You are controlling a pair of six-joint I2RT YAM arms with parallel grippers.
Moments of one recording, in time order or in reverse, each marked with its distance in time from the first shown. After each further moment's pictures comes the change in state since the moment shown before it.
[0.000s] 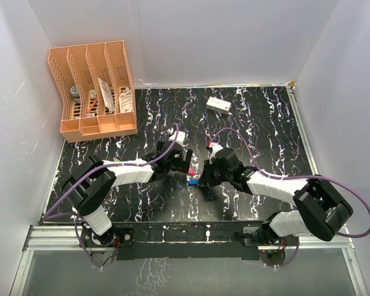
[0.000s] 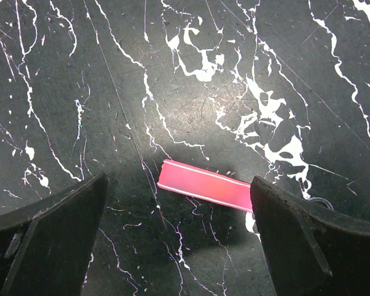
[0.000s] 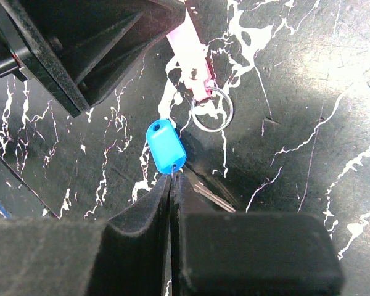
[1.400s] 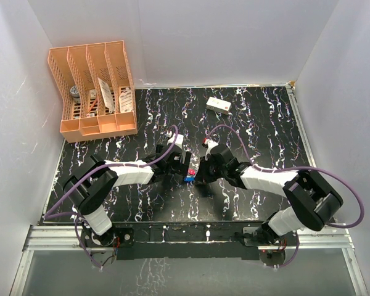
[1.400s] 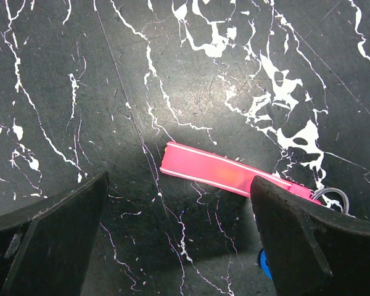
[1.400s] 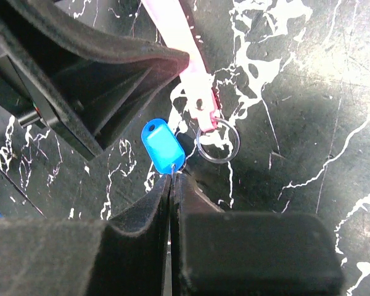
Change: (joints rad) left arm 0.000 0.015 -0.027 -0.002 0.015 -0.039; right arm 0.000 0.096 0.064 0.024 -0.006 0.001
